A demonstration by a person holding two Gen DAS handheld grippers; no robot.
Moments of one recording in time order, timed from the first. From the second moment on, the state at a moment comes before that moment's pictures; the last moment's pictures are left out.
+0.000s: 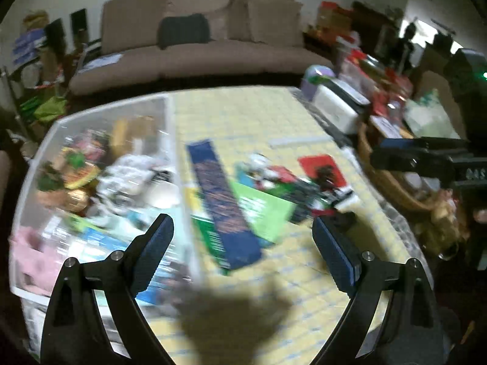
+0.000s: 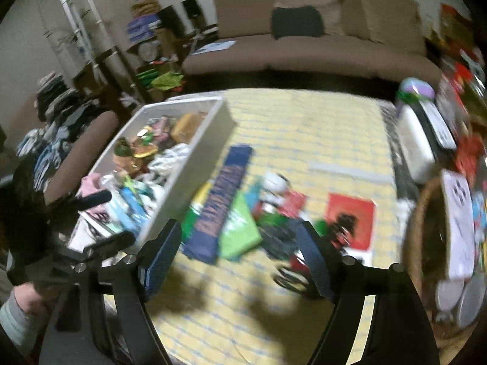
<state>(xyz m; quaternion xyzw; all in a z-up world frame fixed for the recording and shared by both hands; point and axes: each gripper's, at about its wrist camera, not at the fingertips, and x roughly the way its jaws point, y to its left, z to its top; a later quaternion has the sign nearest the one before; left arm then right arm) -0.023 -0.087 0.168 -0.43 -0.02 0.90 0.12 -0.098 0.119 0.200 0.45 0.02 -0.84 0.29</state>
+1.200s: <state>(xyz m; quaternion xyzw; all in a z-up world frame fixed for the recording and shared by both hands) -0.059 0.030 0.048 -0.48 -0.08 0.85 0.20 -0.094 0.223 0.055 0.48 -0.15 -0.81 0.31</state>
